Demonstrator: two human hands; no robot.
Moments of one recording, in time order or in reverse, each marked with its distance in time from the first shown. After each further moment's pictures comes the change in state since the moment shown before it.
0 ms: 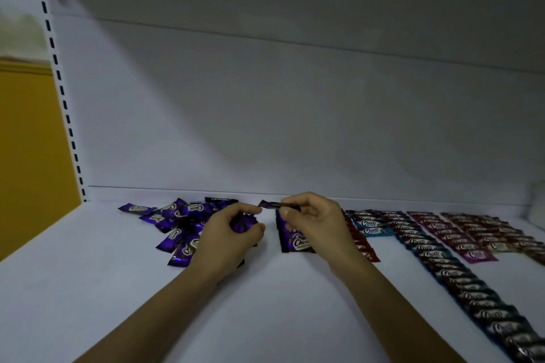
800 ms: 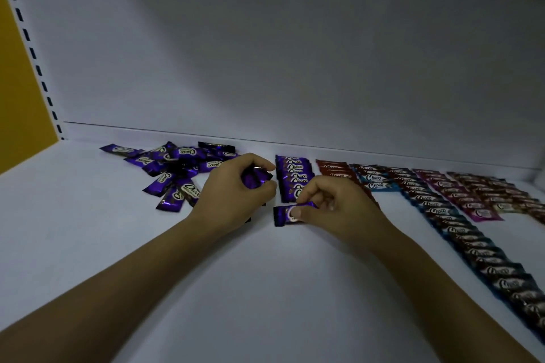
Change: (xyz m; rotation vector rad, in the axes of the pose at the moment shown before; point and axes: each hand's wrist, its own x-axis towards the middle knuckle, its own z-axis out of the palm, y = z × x) left_hand -0.007 0.002 0.009 0.137 -0.087 0.109; right_hand -0.019 0.029 -0.030 -0.545 -0.224 -0.048
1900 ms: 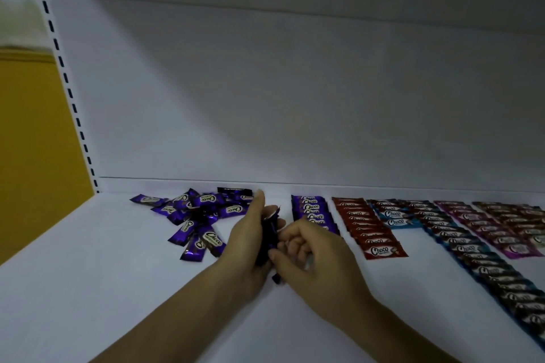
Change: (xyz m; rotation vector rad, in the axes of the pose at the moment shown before) left_hand 0.004 0.018 0.010 -0.923 0.084 -0.707; right_hand -0.008 -0.032 0.050 0.028 0.162 -0.194
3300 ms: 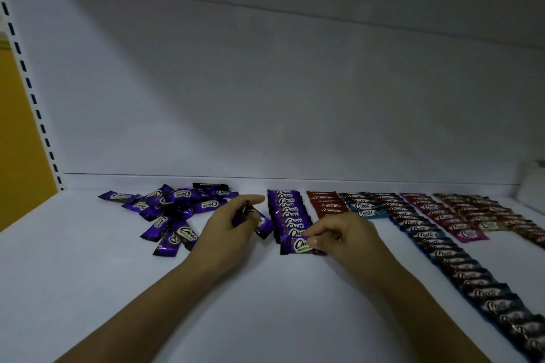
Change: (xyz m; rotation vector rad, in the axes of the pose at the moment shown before) left_hand 0.010 -0.006 -0.022 0.743 -0.156 0.572; right_hand 0.000 0.035 -0.065 -0.146 -0.079 0.333
